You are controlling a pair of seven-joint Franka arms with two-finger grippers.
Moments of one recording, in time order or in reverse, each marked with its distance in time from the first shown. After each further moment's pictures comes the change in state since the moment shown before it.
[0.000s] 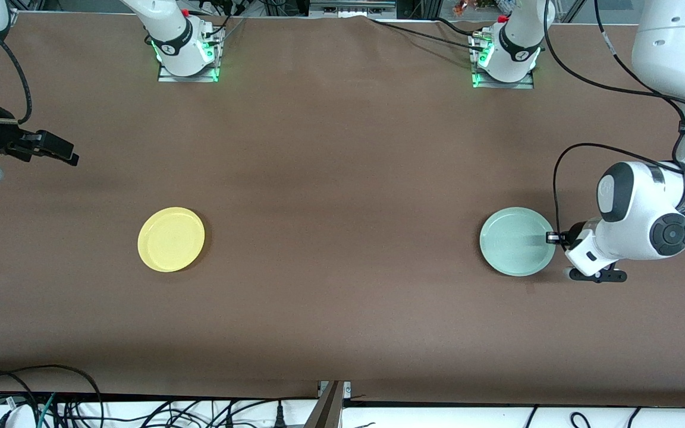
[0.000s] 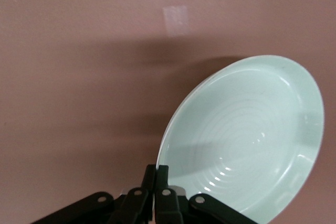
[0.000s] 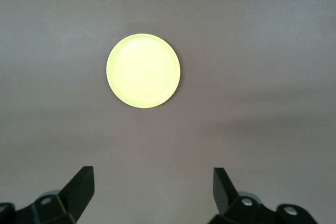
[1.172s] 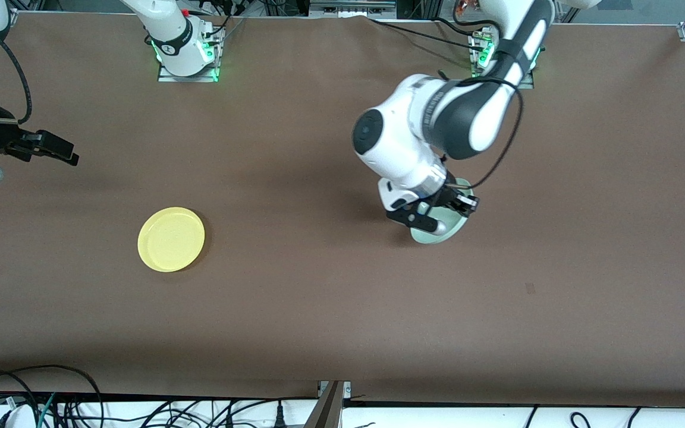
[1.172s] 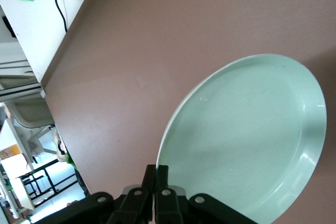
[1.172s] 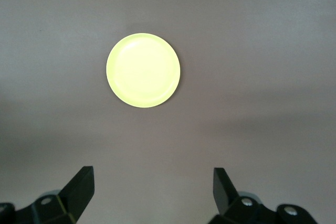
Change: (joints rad) left arm -0.698 0.049 0.005 0.262 0.578 -0.334 -0.336; right arm 0.000 0.000 0.000 0.000 0.000 -0.003 0.000
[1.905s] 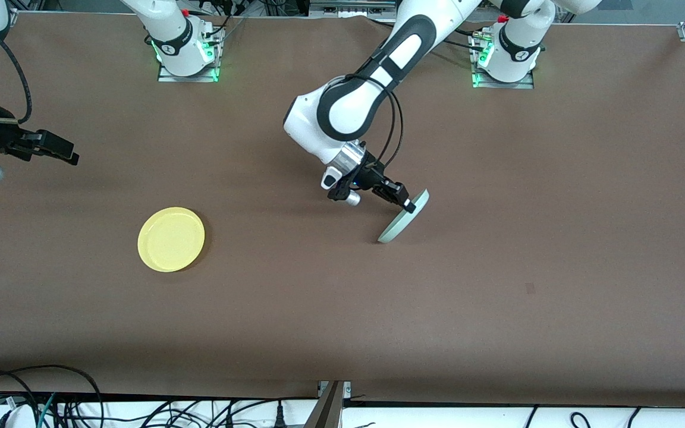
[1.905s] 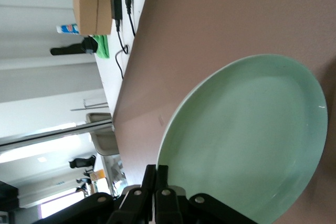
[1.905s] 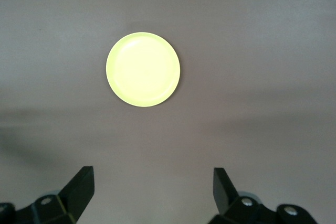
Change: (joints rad) left arm -0.250 0.213 0.012 0.003 0.360 -0.017 -0.257; right arm 0.000 0.000 0.000 0.000 0.000 -0.002 0.000
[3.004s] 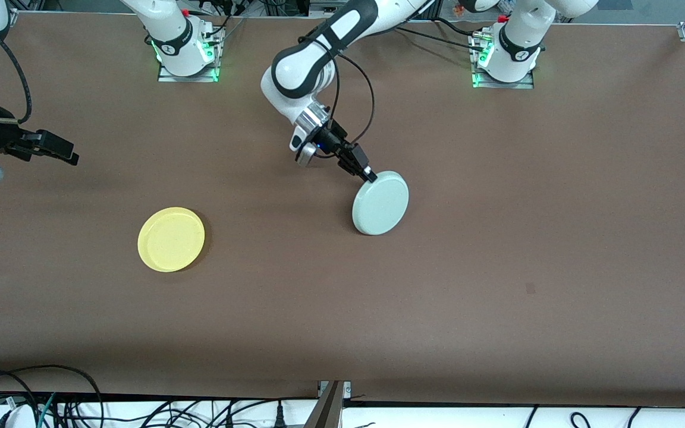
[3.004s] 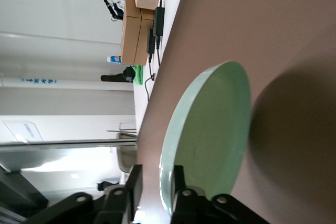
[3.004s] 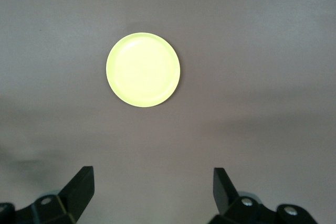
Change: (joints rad) left arm -0.257 0.088 0.017 0.003 0.060 -0.089 -0.321; right arm 0.000 0.000 0.000 0.000 0.000 0.001 0.000
